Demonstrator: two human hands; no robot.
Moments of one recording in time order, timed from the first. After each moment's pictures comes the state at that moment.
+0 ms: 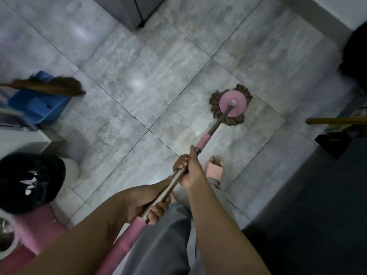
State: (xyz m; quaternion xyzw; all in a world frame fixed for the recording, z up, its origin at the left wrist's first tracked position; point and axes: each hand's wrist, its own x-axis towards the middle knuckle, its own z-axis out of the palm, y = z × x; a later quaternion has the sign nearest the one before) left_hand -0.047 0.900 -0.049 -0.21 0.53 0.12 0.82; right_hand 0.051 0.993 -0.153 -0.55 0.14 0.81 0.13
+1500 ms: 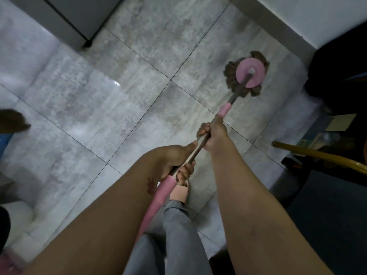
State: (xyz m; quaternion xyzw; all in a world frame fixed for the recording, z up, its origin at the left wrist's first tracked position) left_hand -0.003 1.288 -0.112 -0.11 0.55 0.07 0.83; right_hand 0.088 1.387 -0.191 -0.67 0.03 0.72 0.17
